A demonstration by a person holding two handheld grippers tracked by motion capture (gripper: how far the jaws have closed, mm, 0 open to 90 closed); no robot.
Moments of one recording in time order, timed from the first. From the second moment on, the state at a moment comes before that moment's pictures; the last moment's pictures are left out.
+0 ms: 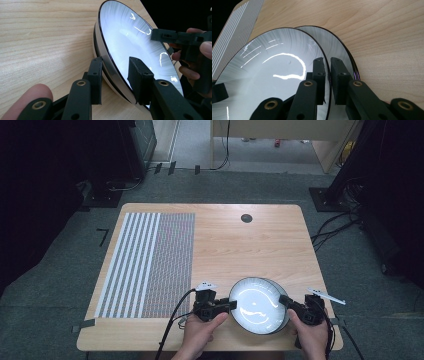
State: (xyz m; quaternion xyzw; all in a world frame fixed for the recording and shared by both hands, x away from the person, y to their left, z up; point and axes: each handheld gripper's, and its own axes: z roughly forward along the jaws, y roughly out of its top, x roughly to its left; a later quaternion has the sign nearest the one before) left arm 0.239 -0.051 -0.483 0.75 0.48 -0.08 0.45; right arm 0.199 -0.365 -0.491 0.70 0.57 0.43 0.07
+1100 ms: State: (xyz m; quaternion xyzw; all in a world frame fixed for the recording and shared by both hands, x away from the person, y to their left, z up) left arm 0.252 -0.071 -0.478 0.77 0.48 -0.01 0.43; right arm 0.196 -0.376 -0.484 0.71 0.57 0.41 0.05
